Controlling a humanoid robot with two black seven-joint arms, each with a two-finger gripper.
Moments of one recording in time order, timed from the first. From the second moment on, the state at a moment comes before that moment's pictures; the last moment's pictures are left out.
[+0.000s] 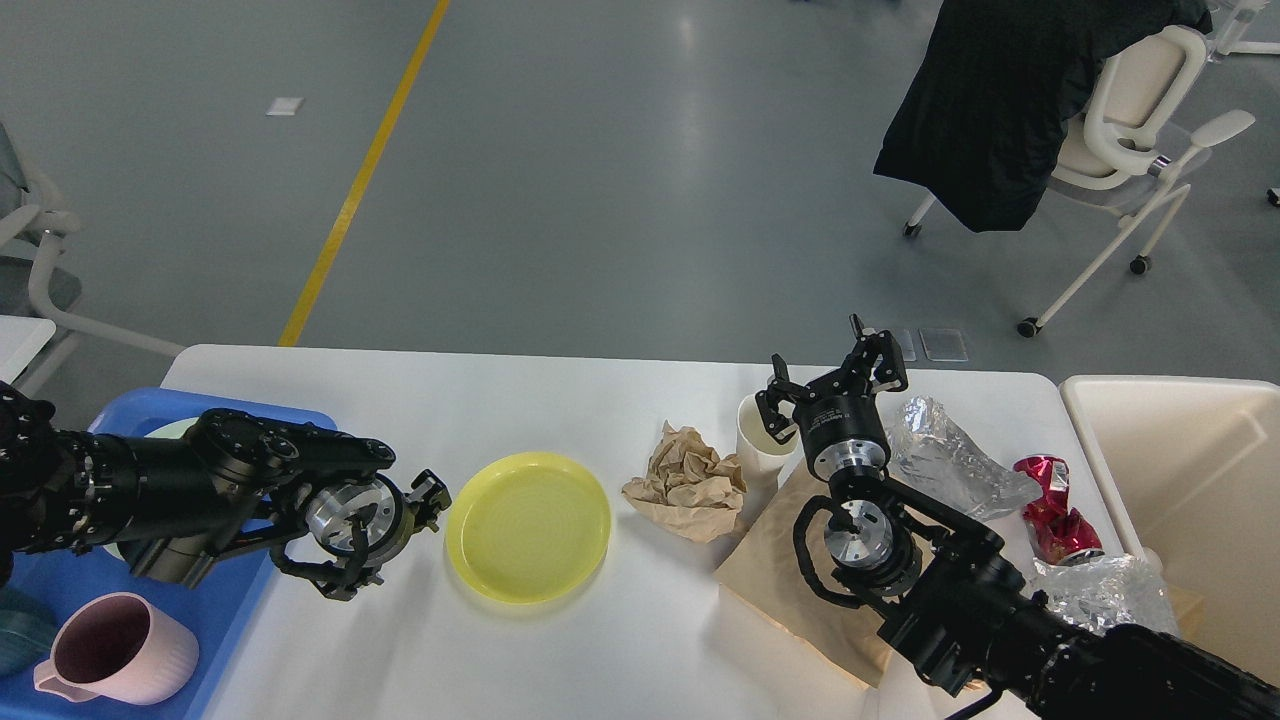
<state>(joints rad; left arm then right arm) -1.24 0.30 0.64 -1.04 -0.24 0.12 0.52 0.63 0.06 0.59 0.58 0.27 0.12 0.62</state>
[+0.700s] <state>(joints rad) -1.20 0.25 0.62 -1.02 -0.23 0.12 0.52 0.63 0.06 0.59 0.58 0.27 0.12 0.62</state>
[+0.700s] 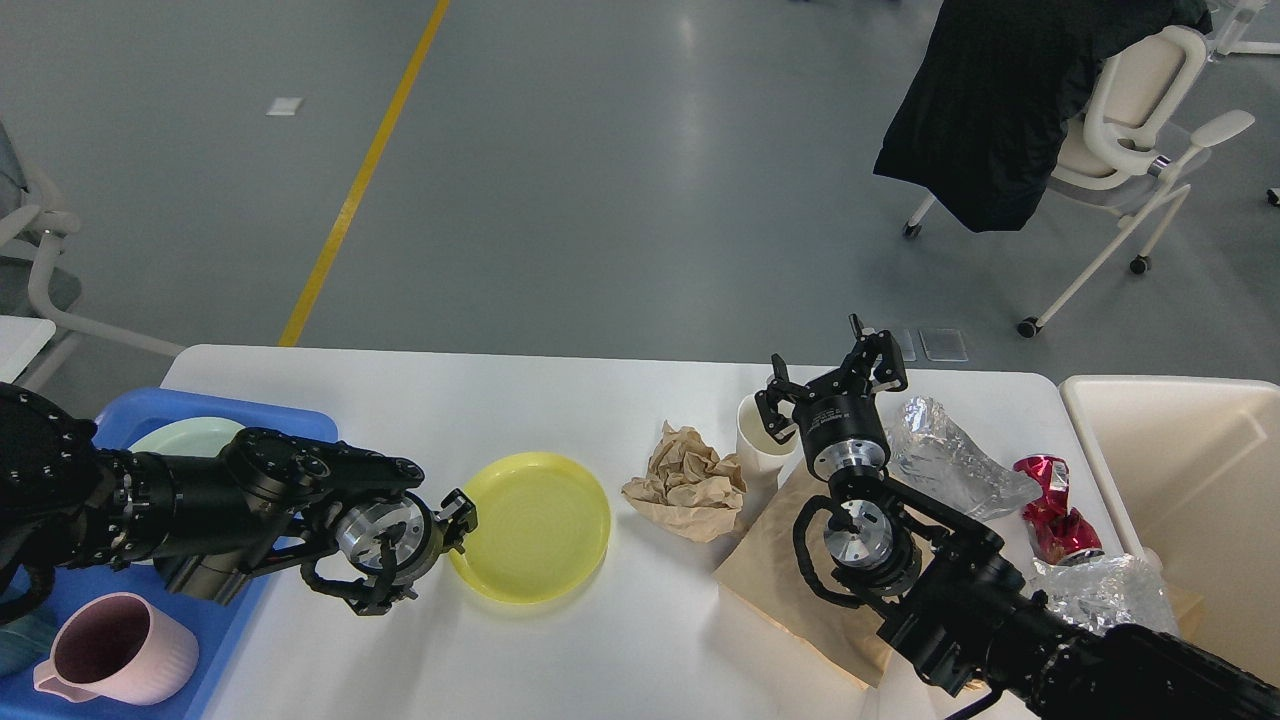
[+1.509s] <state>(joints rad) -1.17 0.23 0.61 -1.01 -0.23 0.12 0.45 0.63 0.06 0.59 0.58 0.27 0.12 0.62</state>
